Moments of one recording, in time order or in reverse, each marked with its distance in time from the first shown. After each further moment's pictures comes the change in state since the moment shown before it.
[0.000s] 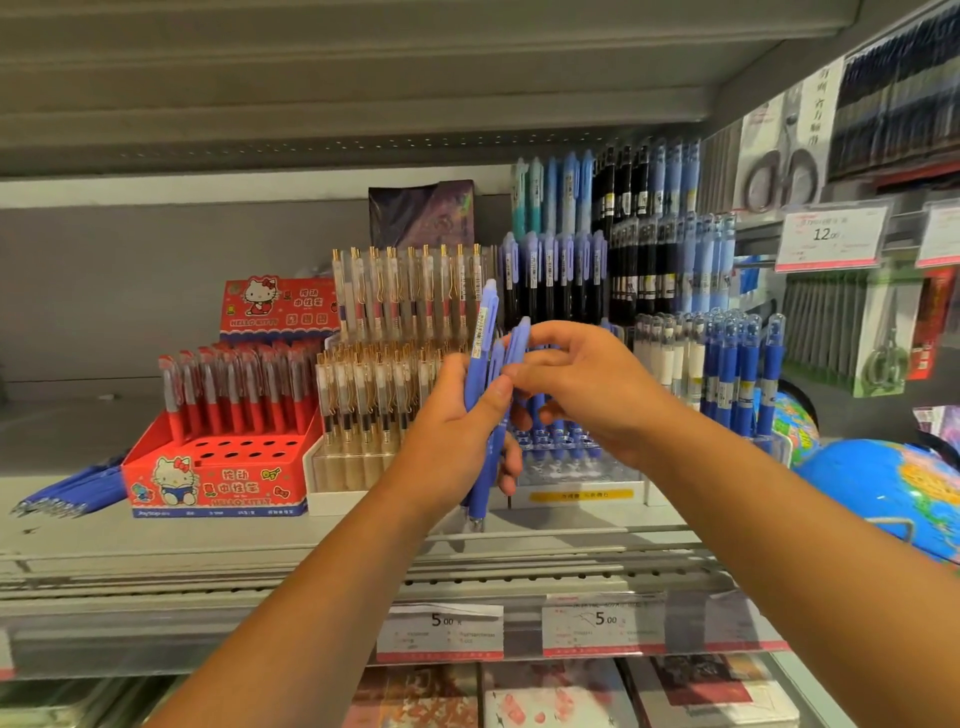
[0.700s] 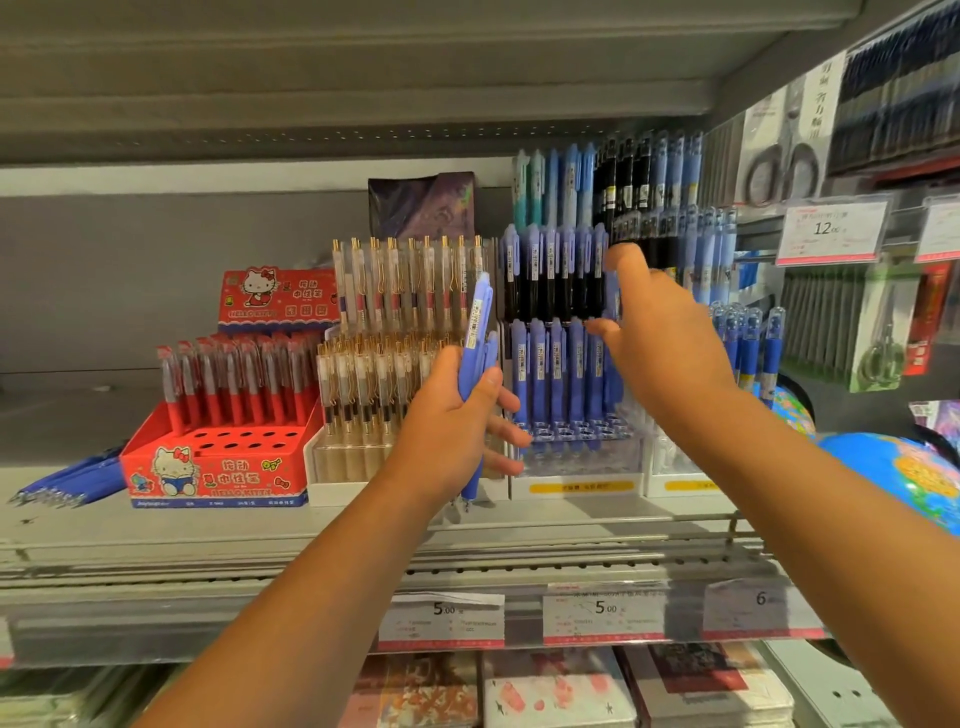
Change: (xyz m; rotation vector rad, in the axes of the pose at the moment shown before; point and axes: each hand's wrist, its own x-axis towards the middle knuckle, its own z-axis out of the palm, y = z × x) left_hand 0.000 0.002 0.001 0.034 0.121 -0.038; right_hand 0.009 0.004 -0.043 -1.149 0.513 -0.277
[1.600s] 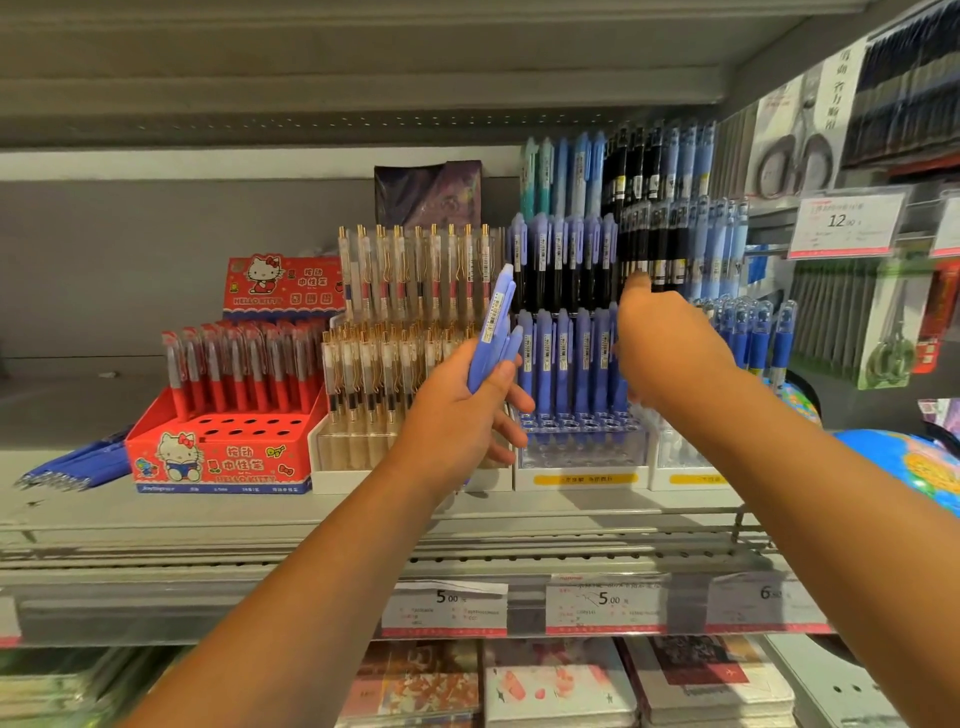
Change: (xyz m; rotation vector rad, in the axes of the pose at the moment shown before) left_hand 0.000 -0.002 -0.001 0.060 -0.012 0.004; right_hand 0.005 -0.004 -0.001 -0.226 -0.343 0.185
